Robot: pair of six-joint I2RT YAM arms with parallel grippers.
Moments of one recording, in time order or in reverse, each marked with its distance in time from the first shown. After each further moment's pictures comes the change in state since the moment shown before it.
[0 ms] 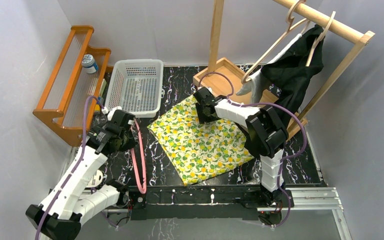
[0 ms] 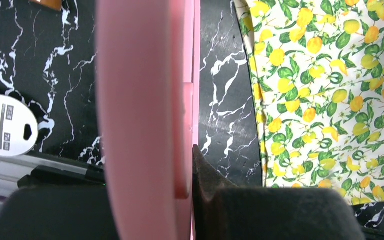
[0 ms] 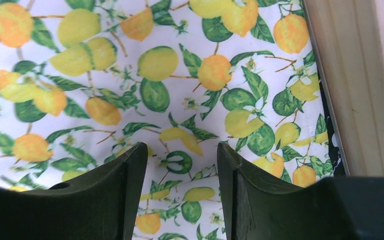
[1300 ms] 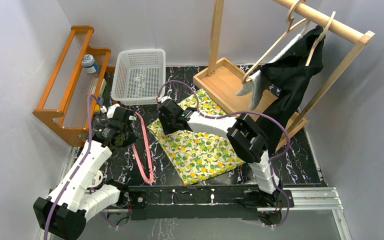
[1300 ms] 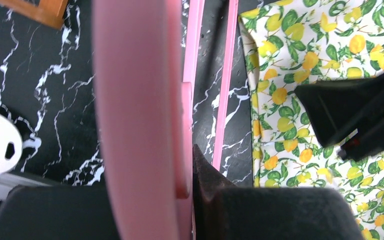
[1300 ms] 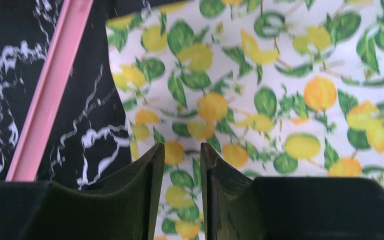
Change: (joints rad) left arm 0.089 0.076 -0.083 0.198 -0.013 0.014; right arm 0.307 0.091 0.188 0.114 -0.221 0.077
